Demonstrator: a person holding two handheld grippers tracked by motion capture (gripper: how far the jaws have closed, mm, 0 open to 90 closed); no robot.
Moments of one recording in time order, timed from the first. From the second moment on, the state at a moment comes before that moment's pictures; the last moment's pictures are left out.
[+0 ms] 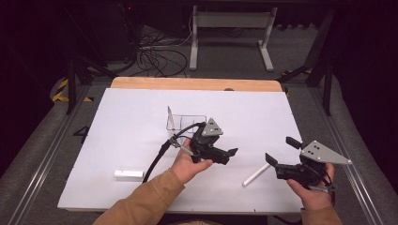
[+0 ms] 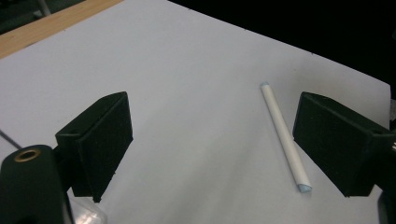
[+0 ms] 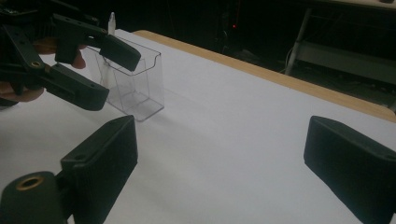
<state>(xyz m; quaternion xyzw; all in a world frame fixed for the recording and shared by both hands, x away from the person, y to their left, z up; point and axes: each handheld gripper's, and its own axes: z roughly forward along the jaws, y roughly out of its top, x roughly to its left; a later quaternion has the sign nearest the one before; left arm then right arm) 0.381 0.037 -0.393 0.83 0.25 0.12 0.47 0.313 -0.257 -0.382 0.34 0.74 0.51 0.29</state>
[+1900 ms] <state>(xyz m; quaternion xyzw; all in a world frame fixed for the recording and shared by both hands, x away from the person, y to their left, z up) 0.368 -0.028 -0.426 0.88 0.26 0.06 0.40 0.312 -0.257 -0.381 0.35 0.74 0.51 0.29</state>
